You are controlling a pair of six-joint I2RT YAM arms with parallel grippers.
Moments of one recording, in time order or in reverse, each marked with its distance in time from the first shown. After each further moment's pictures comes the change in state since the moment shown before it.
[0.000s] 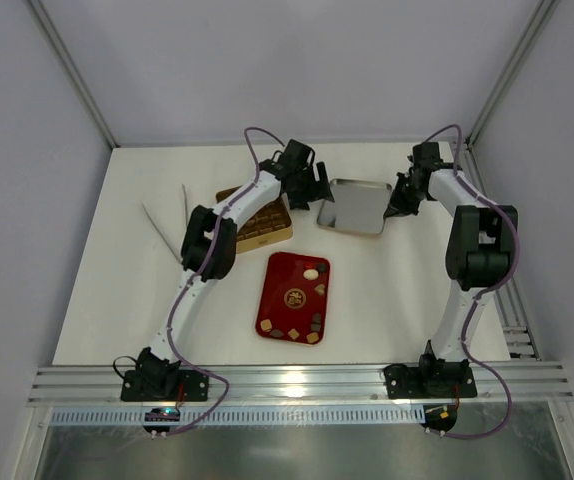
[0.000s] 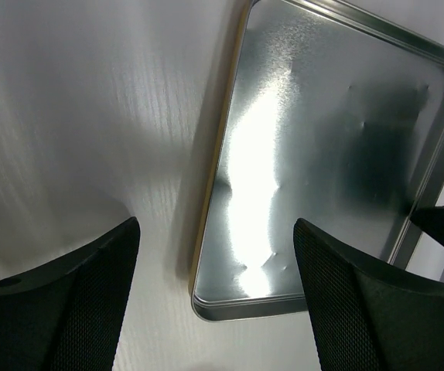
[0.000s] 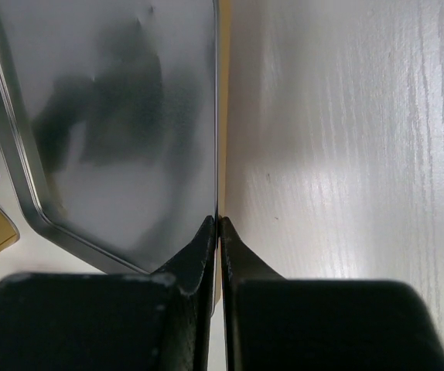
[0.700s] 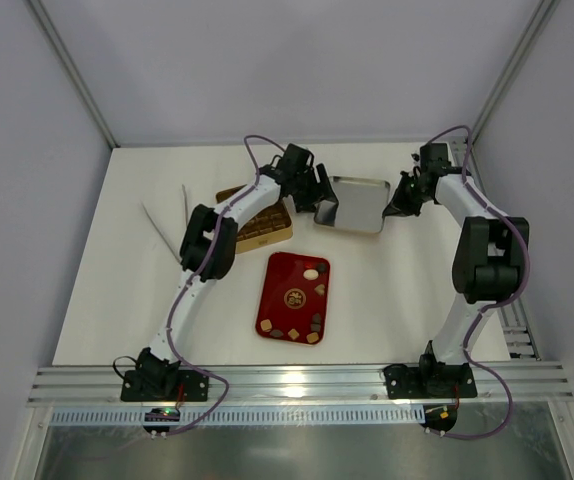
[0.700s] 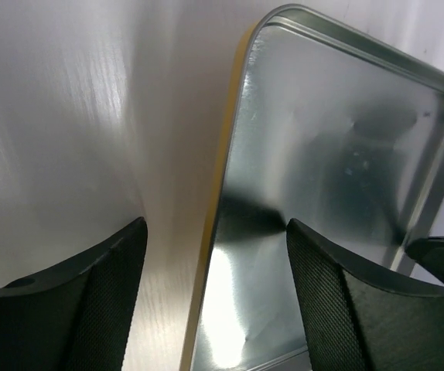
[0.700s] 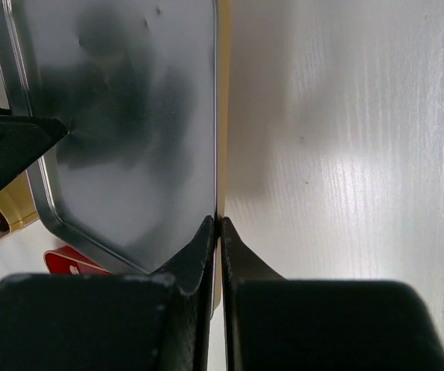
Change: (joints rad) left arm 0.000 -0.002 -0.071 0.122 0.088 -0.084; right arm -0.015 -0.121 -0.093 0.034 -0.093 0.023
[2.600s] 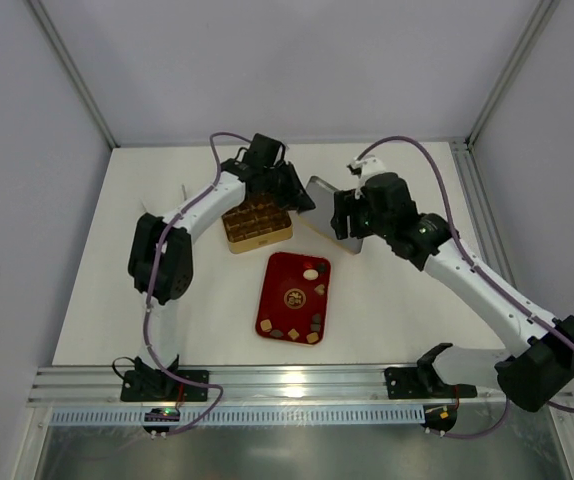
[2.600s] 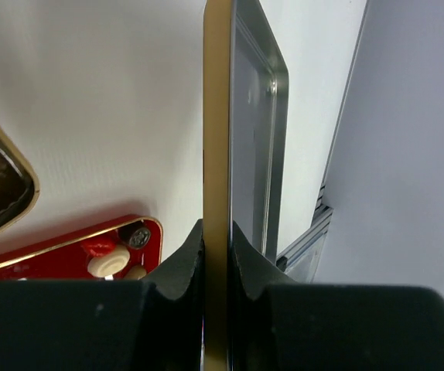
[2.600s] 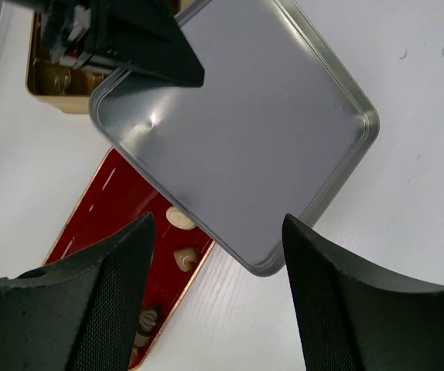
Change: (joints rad) left arm 0.045 -0.498 -0.452 -0.032 0.159 -0.070; right arm 0.563 -0.642 -0.277 0.101 0.388 -0.162
